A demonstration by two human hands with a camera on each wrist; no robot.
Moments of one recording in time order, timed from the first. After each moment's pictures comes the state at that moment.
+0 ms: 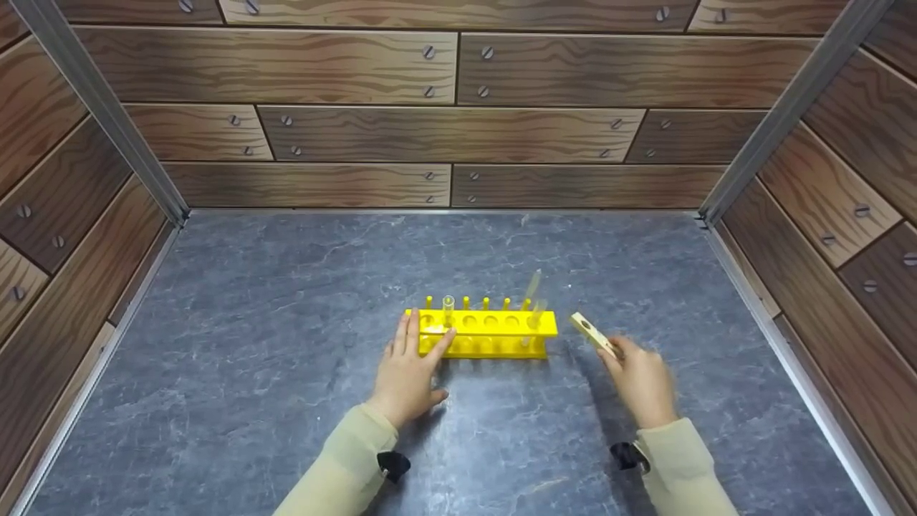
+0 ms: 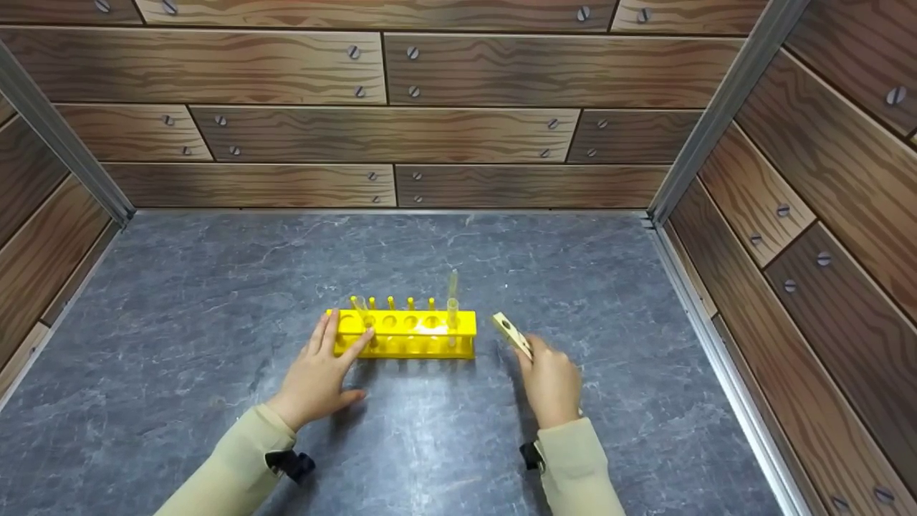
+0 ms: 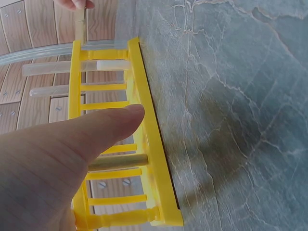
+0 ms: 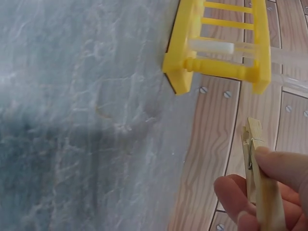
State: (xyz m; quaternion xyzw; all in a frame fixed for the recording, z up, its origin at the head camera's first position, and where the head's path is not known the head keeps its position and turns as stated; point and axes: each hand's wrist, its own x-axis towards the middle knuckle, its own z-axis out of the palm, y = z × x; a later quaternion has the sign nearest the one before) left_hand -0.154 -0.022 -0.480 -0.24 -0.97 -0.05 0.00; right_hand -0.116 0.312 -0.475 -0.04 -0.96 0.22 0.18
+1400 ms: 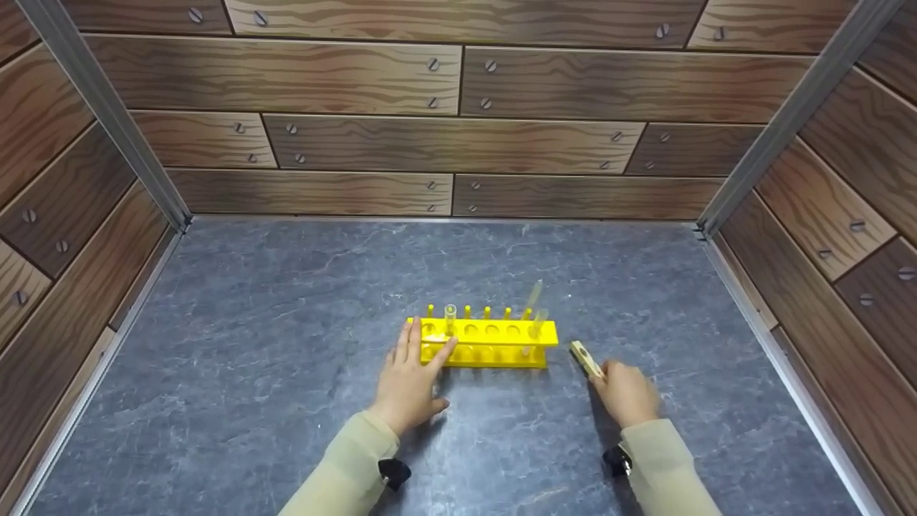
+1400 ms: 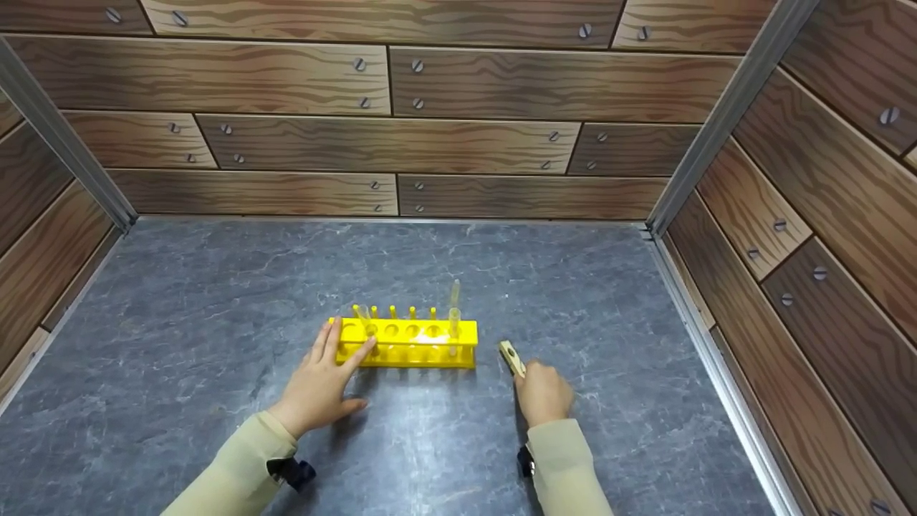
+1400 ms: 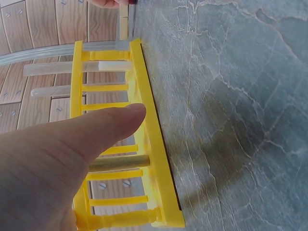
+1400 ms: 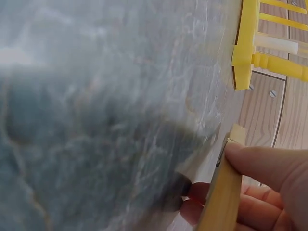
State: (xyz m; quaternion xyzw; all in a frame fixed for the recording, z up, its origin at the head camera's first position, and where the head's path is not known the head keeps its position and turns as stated) left_hand -0.155 -0.023 -0.479 -0.24 -0.97 -0.07 0.01; right_hand -0.132 0.316 -0.499 -0.10 -0.98 0.17 0.00
